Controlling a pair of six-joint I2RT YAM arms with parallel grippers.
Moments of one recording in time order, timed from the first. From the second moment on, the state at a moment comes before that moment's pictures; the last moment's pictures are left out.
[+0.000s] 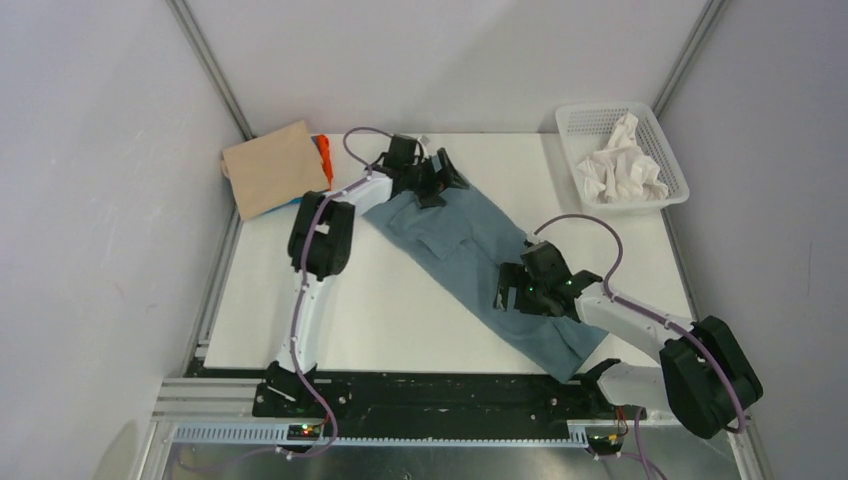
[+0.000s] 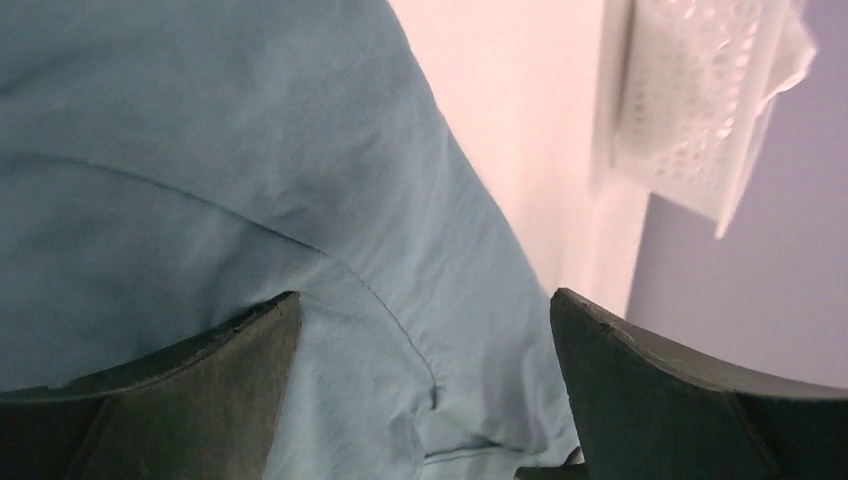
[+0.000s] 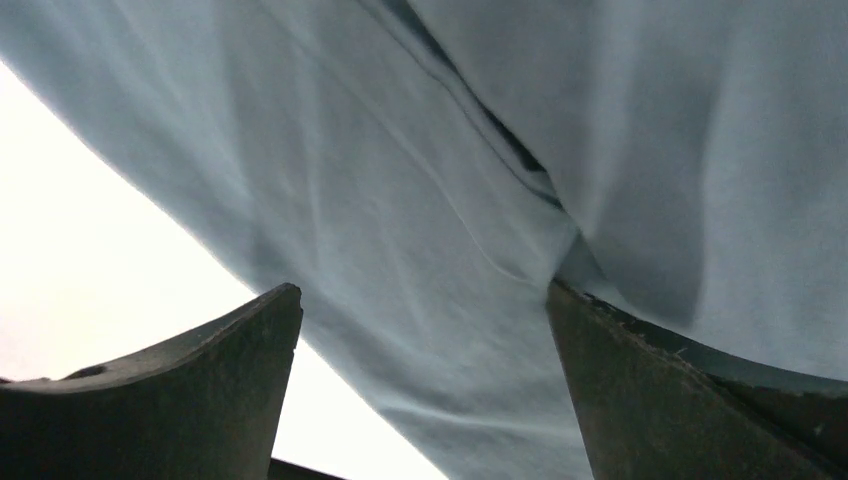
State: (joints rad) left arm -0.39 2.34 1.77 -0.17 0.51 -0.77; right arm 0.55 1.20 0.57 -0.36 0.00 0.61
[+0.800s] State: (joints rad) left arm -0.34 2.86 2.49 0.09 0.41 -1.24; right arm 0.97 1.42 0.78 -0.12 -0.25 0.60
